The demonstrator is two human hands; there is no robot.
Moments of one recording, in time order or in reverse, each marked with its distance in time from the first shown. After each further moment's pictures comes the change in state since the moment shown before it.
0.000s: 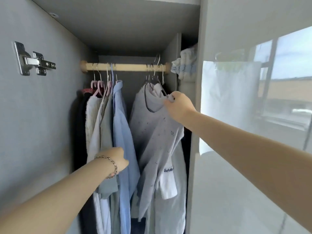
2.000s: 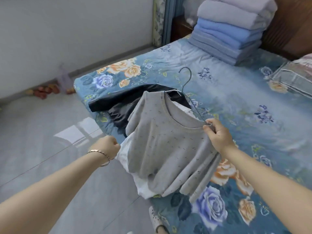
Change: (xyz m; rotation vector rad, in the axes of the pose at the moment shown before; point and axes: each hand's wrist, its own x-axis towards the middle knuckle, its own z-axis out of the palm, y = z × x) left_hand -0.819 0.482 0.409 0.332 -0.783 1.797; right_hand -1.127 0.064 -0.295 -0.515 1.407 1.672
